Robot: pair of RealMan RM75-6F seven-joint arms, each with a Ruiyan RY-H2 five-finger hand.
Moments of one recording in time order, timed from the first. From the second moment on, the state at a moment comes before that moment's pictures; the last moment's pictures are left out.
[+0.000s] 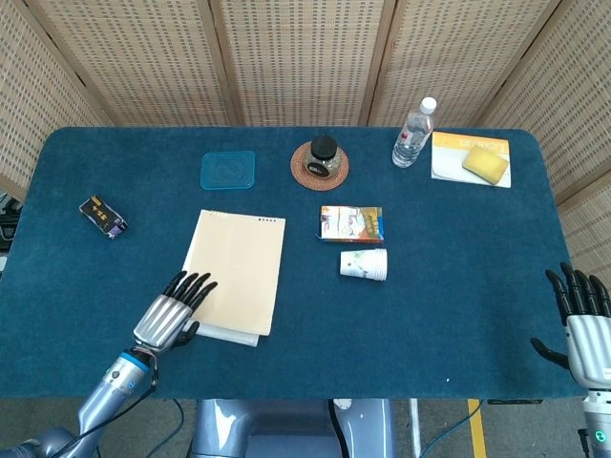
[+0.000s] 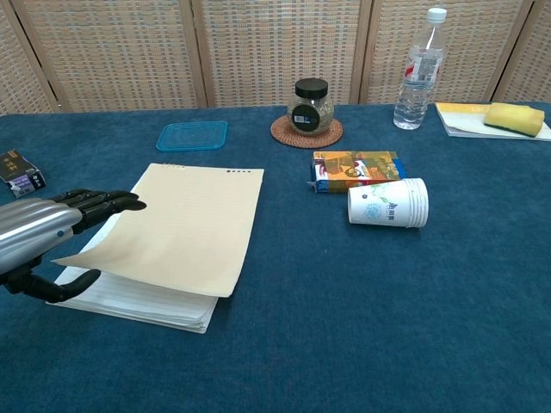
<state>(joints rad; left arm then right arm) -0.38 -1.54 -0.02 -1.43 1.57 1.12 0.27 0.05 -1.10 0.09 -1.61 -1.50 1.54 -0.07</state>
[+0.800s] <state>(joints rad) -0.45 -1.57 -0.08 -1.35 1.50 1.10 0.19 0.05 -1.10 0.09 -1.60 -1.49 1.53 -0.05</state>
